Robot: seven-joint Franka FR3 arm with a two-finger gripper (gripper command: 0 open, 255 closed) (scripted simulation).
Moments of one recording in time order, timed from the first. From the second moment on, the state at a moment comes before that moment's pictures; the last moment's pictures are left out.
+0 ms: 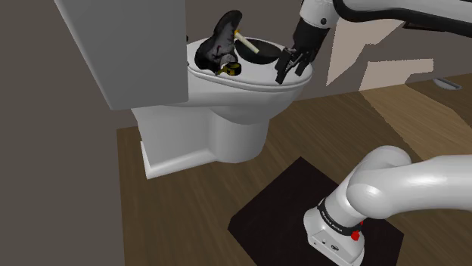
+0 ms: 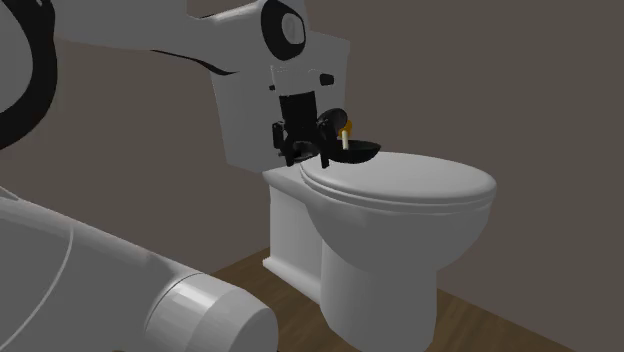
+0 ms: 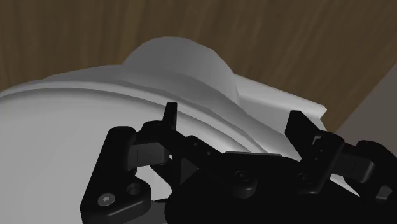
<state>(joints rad) -0.02 -0.75 0.07 -2.31 -0.04 1.69 0.09</state>
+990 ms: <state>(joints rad) -0.03 -0.32 0.32 -1.88 -0.07 1.64 0.43</state>
